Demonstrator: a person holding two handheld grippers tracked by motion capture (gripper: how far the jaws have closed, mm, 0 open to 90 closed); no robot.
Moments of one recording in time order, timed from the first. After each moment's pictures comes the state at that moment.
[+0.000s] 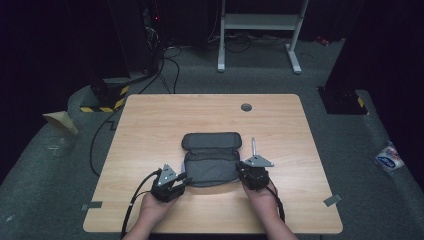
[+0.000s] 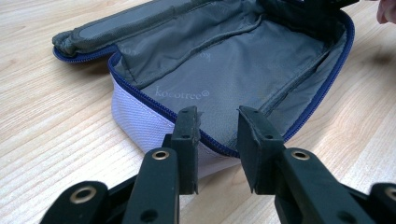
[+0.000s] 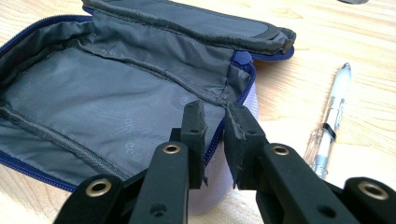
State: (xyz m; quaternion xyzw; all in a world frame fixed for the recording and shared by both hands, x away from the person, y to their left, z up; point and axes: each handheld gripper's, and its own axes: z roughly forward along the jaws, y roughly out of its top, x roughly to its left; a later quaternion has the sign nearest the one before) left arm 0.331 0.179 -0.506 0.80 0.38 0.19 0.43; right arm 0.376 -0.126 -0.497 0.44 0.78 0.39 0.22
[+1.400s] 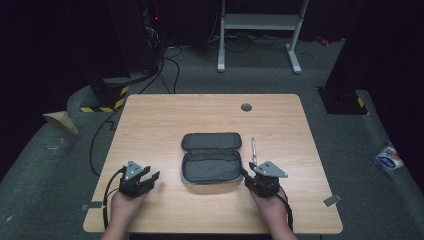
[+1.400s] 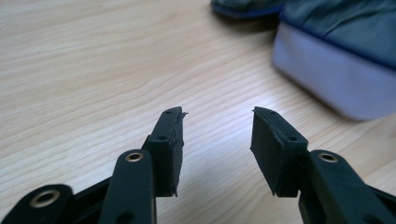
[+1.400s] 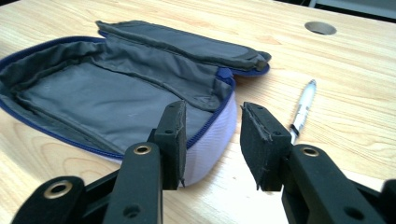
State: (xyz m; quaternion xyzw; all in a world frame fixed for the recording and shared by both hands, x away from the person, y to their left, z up) left arm 0.338 0.271 -0.514 0.76 0.48 0.25 0.37; right arm 0.350 -0.151 -0.486 0.42 0.76 0.43 0.25
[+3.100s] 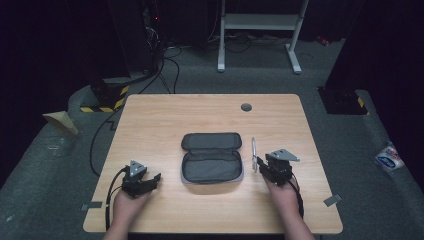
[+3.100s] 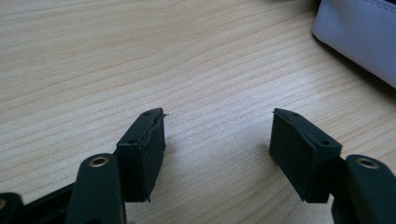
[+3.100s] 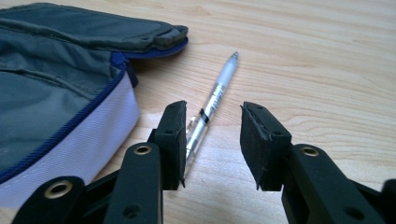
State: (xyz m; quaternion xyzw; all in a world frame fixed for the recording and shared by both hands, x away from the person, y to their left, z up) left arm 0.348 0.272 -0.528 0.75 0.51 0.24 0.34; right arm 0.398 -0.193 -0.495 0.50 0.74 0.38 0.25
